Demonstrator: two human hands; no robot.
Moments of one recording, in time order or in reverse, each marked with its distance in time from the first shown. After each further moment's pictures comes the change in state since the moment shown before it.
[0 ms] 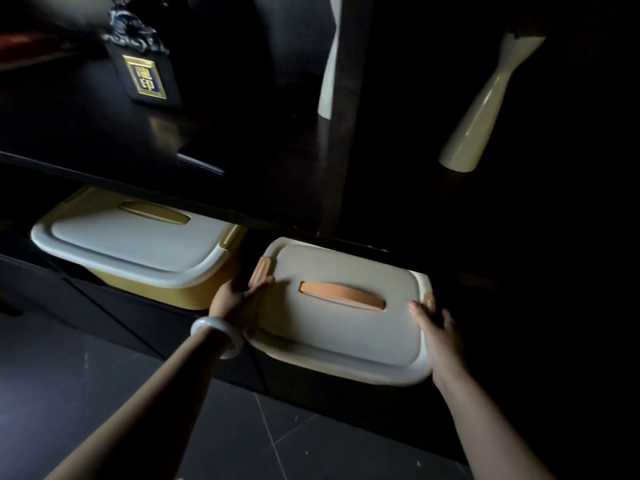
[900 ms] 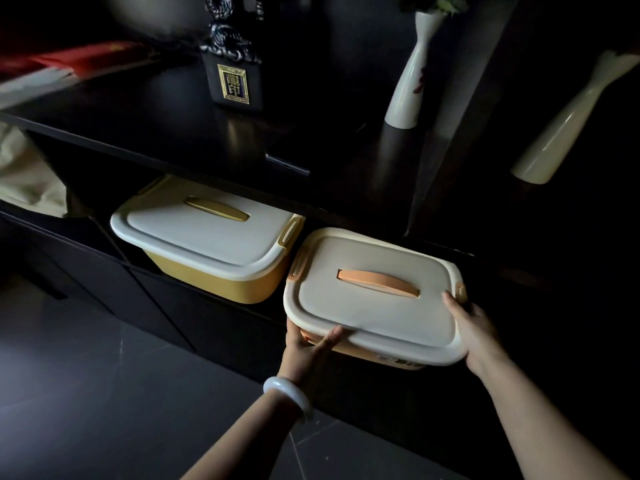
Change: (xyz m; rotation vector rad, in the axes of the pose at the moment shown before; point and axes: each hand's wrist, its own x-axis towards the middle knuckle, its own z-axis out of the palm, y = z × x) left_hand -0.077 -0.045 0.032 -0.651 -0.106 0.079; right_hand 0.000 -0.027 0.031 0.084 -0.103 -0.011
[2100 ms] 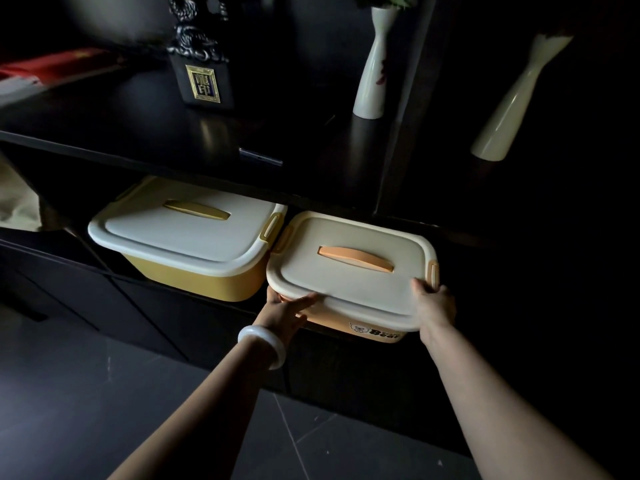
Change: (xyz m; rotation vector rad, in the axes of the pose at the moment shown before) left_hand 0.046 0.024 -0.011 -0.074 -0.030 -0.287; right_hand -0.024 -0.013 0.035 -0.155 0.257 0.023
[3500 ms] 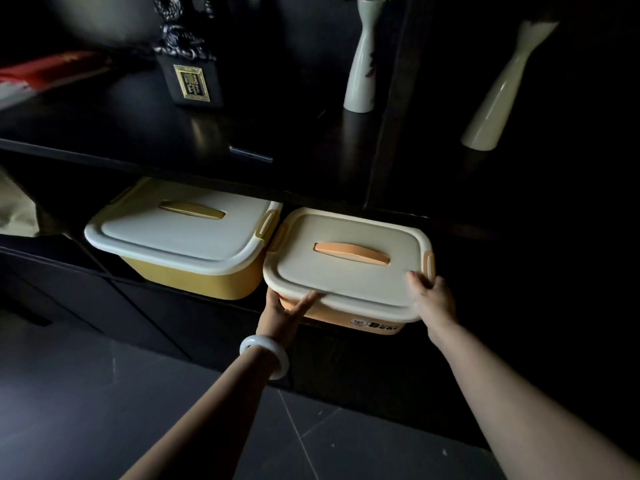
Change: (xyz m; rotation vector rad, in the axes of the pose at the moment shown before) left_hand -0.020 -0.007 0.000 0.505 0.092 0.227; right_hand 0.006 0.015 -0.011 -0.087 -0.133 -0.093
